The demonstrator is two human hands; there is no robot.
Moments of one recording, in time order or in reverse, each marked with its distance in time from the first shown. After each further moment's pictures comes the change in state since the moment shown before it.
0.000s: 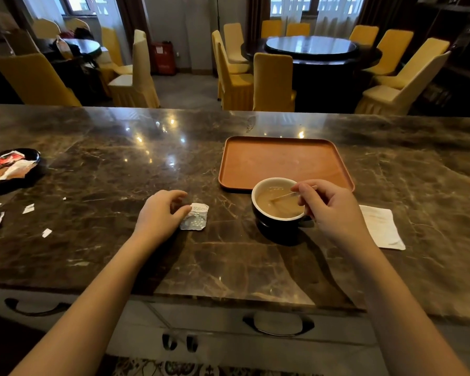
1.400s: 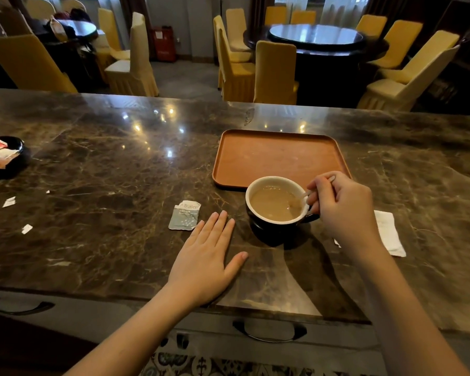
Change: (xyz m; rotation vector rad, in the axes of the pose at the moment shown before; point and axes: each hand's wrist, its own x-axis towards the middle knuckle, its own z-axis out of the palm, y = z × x) left_hand -0.066 0.043 0.071 0.268 -0.210 0.323; right_hand 0.017 0.012 -0.009 -0.224 0.158 -0.079
